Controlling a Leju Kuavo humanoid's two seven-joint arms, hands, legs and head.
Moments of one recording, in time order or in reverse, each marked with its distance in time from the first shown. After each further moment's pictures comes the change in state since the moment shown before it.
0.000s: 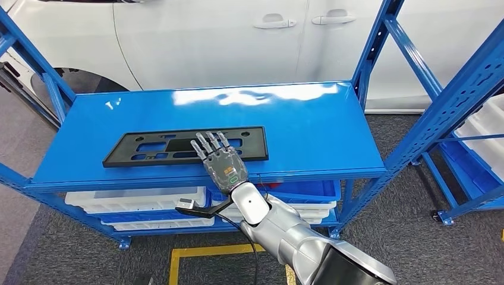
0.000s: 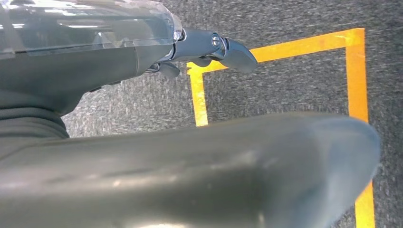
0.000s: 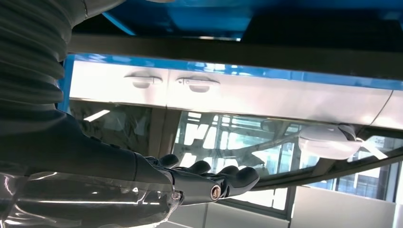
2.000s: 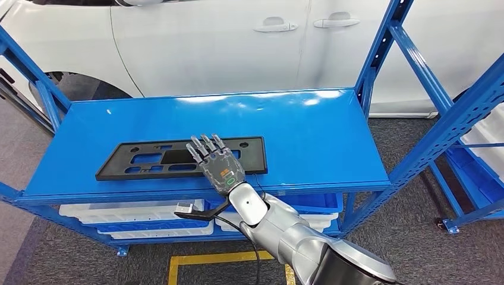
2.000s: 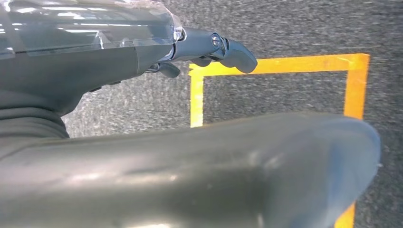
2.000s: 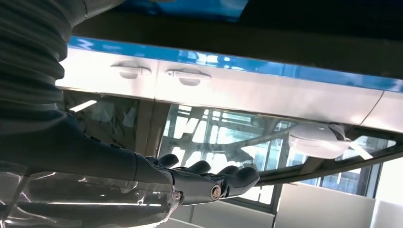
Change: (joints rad) left arm 0.028 0.014 0.083 0.000 0.040 0.021 -0.007; right arm -0.016 -0.003 0.098 0.006 -0.038 0.004 0.004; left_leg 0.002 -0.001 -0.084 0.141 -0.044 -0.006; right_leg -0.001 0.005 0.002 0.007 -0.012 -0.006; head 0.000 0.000
